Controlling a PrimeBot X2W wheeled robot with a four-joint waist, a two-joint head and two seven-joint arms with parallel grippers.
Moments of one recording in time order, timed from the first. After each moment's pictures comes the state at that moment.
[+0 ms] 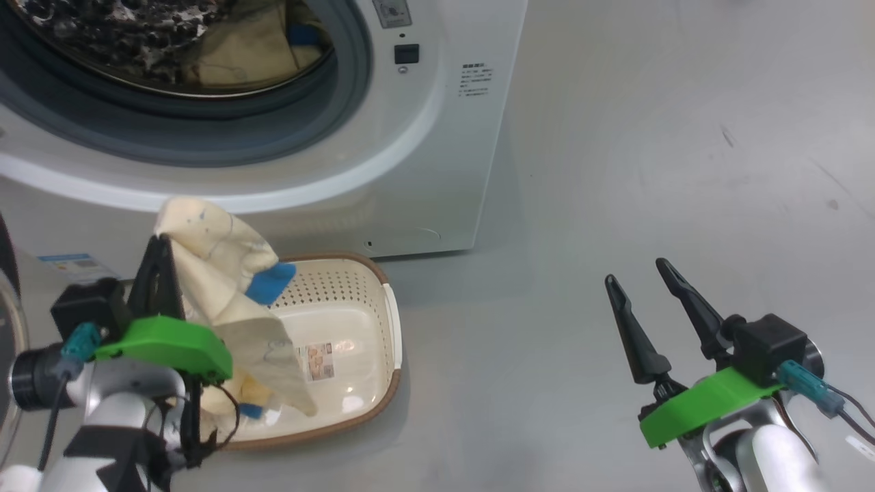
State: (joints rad) left arm -0.30 0.32 -0.30 0.15 -0.44 0.24 -0.08; right arm -0.03 -0.05 0.11 0.02 0.13 0.13 -0.16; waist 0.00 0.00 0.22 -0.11
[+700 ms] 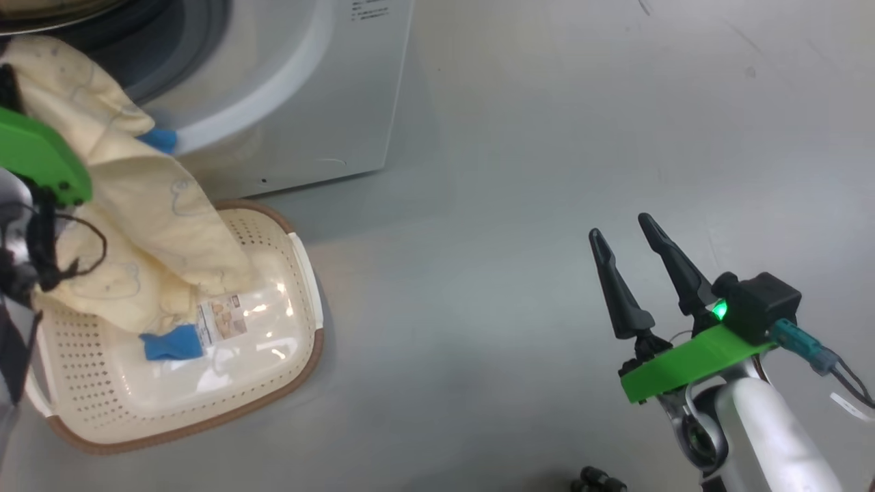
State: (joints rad) left arm -0.78 0.45 -0.26 0.44 -0.50 0.15 0.17; right arm -0.18 -0.05 0.18 0.14 0.24 0.13 -0.25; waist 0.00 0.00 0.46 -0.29
